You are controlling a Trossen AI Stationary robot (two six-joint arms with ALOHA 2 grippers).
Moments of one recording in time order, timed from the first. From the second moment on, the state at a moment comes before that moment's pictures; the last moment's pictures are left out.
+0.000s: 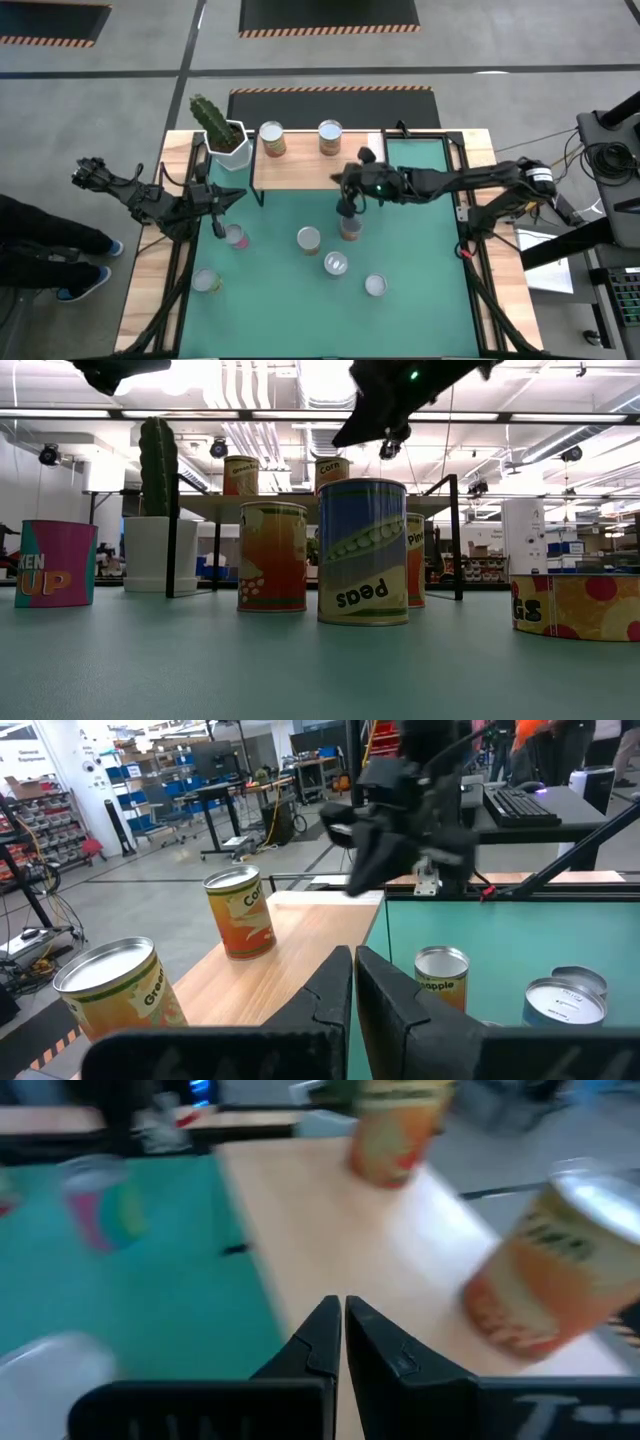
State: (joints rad) left arm -0.46 0.49 0.56 -0.18 -0.83 0.05; right arm -0.05 1.47 1.09 -0.07 0.33 0.01
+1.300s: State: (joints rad) left arm -0.46 0.49 0.56 -0.18 -0.83 0.05; right arm 0.17 1.42 1.09 -0.42 0.25 0.17
